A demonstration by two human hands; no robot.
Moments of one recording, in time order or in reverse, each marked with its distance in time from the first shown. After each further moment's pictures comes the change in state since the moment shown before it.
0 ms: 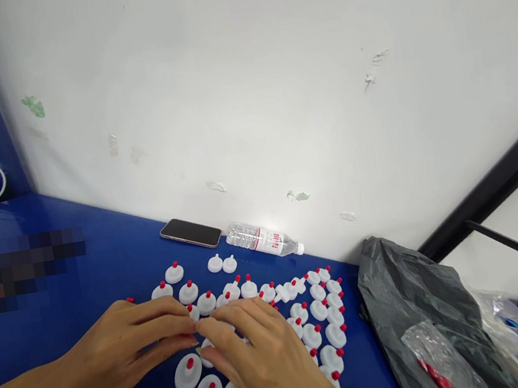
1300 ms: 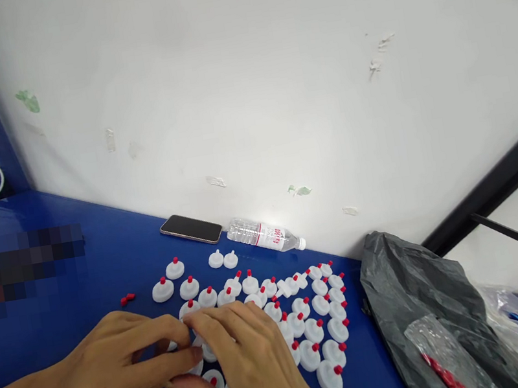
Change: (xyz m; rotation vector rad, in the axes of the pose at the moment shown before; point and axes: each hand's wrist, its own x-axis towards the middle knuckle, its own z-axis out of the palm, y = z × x) left_hand 0.000 0.013 -0.008 0.109 -0.018 0.225; right_hand 0.002 -0.030 0.003 0.087 0.028 0.267
